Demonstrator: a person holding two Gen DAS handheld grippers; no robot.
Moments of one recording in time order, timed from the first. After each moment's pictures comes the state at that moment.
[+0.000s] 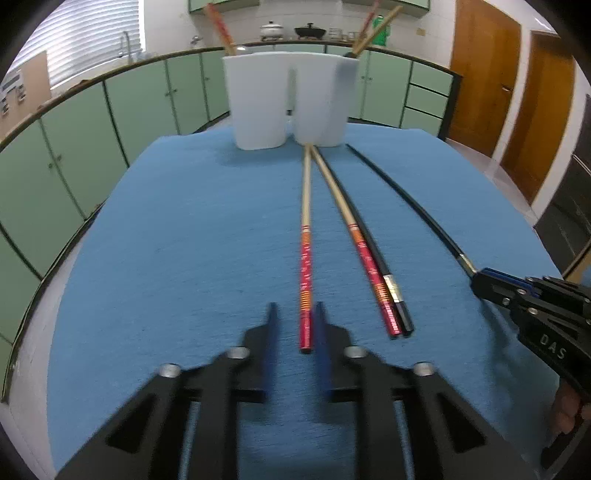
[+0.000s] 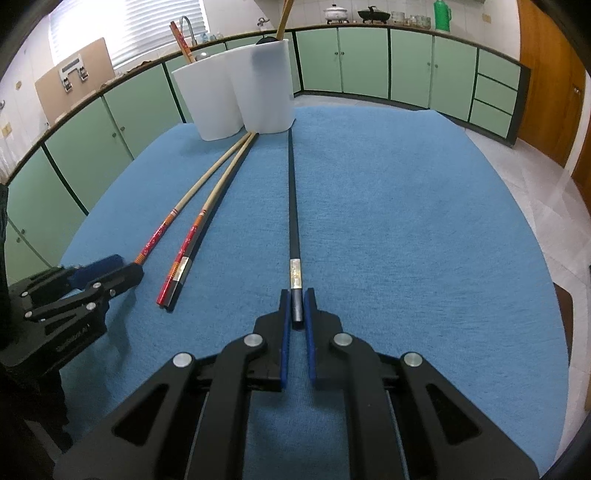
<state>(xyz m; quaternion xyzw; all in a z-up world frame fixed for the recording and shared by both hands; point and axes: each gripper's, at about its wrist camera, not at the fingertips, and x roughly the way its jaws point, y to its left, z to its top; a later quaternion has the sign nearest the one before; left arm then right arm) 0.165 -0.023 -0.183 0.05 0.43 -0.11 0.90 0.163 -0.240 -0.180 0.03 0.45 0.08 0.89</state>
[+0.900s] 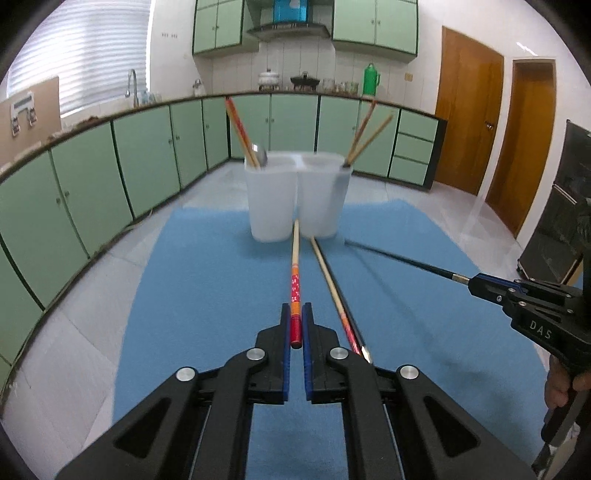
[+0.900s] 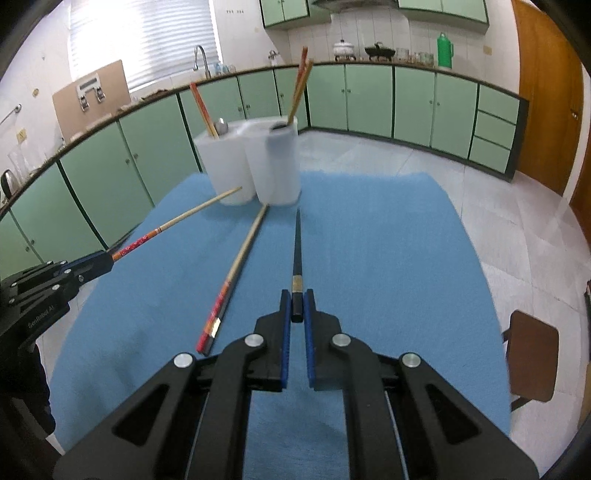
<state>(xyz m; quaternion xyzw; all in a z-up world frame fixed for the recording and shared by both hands) 0.149 0.007 -0.084 0.03 0.34 -0.13 0.93 0.157 -0.248 -0.095 0.02 0.38 0.09 0.92</state>
